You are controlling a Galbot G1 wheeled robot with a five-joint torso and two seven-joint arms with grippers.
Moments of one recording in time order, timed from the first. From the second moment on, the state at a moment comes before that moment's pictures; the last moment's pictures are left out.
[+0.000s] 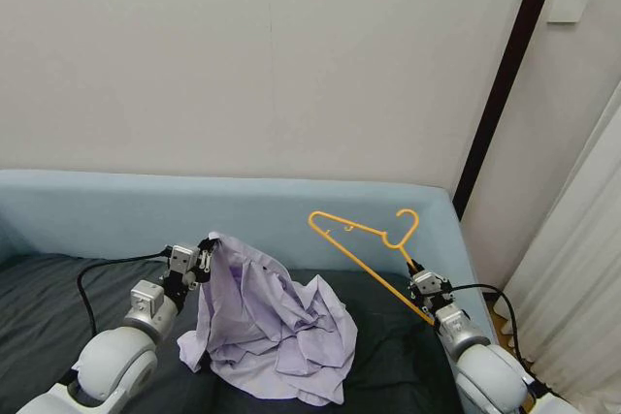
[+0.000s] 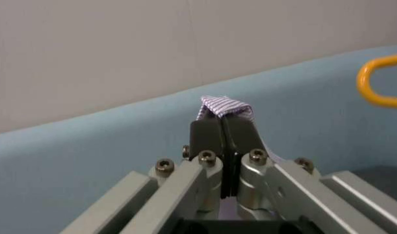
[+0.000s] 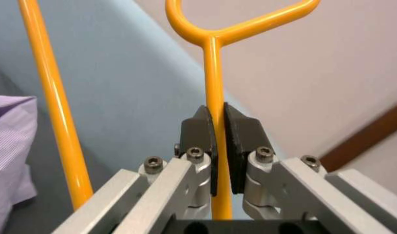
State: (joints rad) left arm 1.15 -0.81 -0.37 -1.99 -0.53 0.14 -0.16; right arm -1.06 0.79 0.04 1.88 -0.08 -0.12 0.29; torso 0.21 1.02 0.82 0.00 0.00
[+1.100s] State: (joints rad) left arm 1.27 -0.87 -0.38 -2.13 -0.58 0.17 -0.20; right arm -1.05 1.01 -0.25 1.85 -0.42 -0.24 0.39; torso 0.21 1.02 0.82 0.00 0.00
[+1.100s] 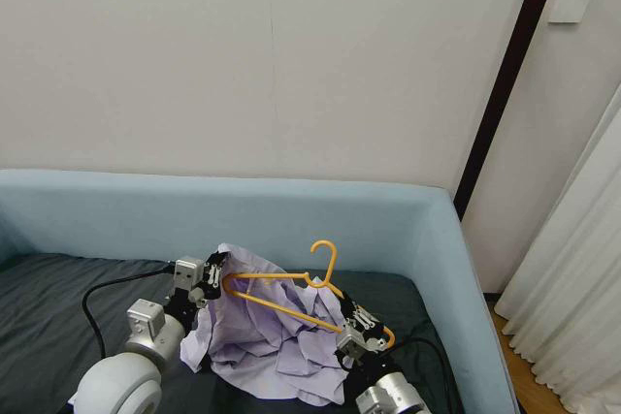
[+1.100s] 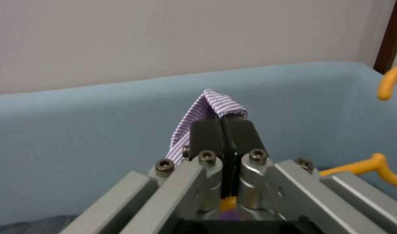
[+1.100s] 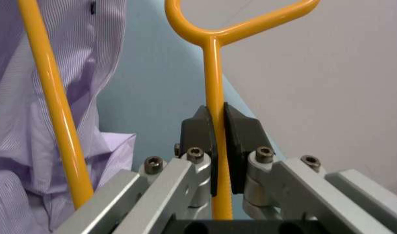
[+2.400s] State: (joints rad) left arm 1.28 -1.02 -0.25 -2.13 -0.49 0.11 -0.19; right arm -0.86 0.96 -0.38 1.82 -0.13 -0.49 0.50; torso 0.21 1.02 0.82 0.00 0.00
